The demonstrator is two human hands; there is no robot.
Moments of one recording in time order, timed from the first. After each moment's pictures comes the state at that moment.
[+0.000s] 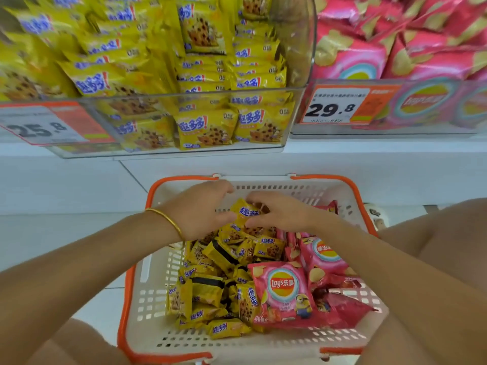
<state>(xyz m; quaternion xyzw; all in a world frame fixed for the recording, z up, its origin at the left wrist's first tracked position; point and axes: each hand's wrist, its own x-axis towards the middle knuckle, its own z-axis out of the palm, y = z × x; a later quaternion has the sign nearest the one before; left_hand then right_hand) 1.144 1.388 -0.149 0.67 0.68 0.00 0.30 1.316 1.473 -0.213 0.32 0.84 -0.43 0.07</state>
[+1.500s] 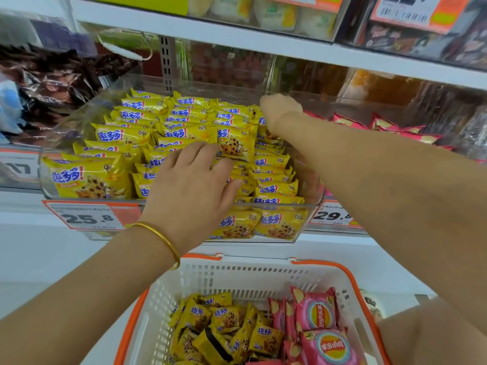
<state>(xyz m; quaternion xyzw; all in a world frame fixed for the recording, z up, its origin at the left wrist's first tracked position) 1.092 1.432 -0.060 0.68 0.69 0.18 -0.18 1.179 1.643 -0.003 0.50 0.85 0.13 -0.01</state>
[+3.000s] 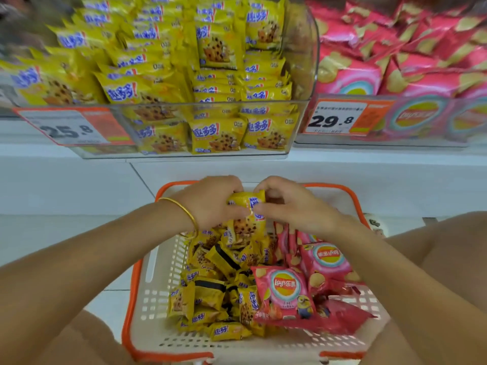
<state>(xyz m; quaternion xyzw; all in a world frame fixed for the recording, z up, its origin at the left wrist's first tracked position) 1.146 1.395 -0.134 0.69 0.67 0.00 0.27 1.323 1.451 -0.164 0.36 0.74 -0.55 -0.10</state>
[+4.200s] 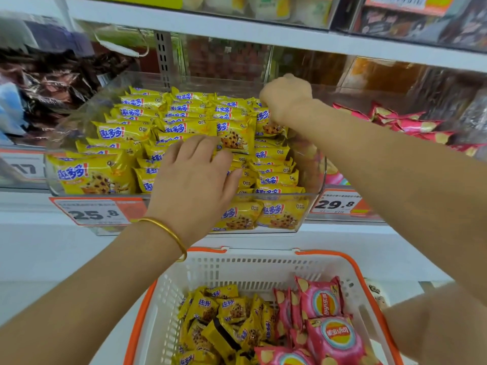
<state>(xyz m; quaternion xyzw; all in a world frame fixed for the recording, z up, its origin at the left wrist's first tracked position) 1.097 1.428 -0.055 0.67 0.70 0.18 -0.16 1.191 1.623 0.011 0.48 0.85 0.21 0.02</state>
